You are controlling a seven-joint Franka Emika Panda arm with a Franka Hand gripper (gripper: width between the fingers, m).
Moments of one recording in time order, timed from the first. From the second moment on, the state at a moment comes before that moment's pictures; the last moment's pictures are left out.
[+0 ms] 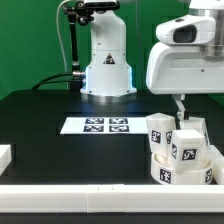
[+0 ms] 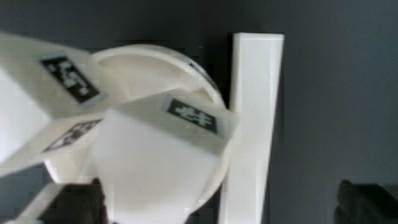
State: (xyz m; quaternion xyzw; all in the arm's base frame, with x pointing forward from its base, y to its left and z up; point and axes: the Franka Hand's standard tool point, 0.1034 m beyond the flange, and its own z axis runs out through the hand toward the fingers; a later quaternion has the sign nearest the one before) arm 0.575 0.124 0.094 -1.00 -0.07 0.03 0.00
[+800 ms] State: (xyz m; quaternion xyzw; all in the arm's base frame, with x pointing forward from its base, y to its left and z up) arm 0.582 0.119 0.096 -0.93 -0.38 0.02 -0.02
